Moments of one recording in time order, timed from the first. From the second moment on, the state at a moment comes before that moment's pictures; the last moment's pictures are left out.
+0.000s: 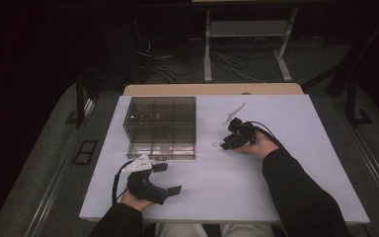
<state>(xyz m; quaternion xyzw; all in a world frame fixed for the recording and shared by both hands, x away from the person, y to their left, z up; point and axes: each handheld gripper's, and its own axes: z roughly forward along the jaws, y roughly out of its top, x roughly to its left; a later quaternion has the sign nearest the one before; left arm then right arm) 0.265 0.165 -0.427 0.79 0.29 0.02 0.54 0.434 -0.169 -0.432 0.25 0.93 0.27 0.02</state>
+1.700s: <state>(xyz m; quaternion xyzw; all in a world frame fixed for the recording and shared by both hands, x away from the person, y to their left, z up) 0.265 0.165 -0.428 0.79 0.29 0.02 0.54 0.428 -0.169 -0.424 0.26 0.93 0.27 -0.01</state>
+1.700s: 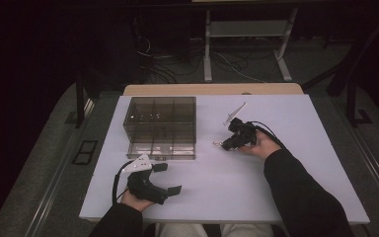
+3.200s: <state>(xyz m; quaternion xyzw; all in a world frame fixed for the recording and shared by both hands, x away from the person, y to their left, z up) 0.265 0.163 -0.427 0.79 0.29 0.02 0.55 0.411 -0.129 -0.362 0.19 0.93 0.31 0.01</state>
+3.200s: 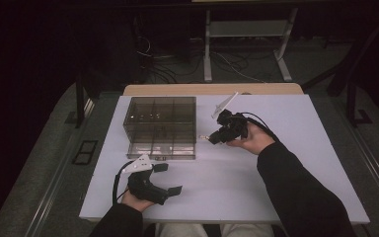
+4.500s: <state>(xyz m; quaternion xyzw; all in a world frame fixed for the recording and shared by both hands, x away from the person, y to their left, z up) 0.264 0.164 -0.427 0.79 0.29 0.02 0.55 0.416 -0.068 -0.351 0.15 0.94 0.31 0.00</state>
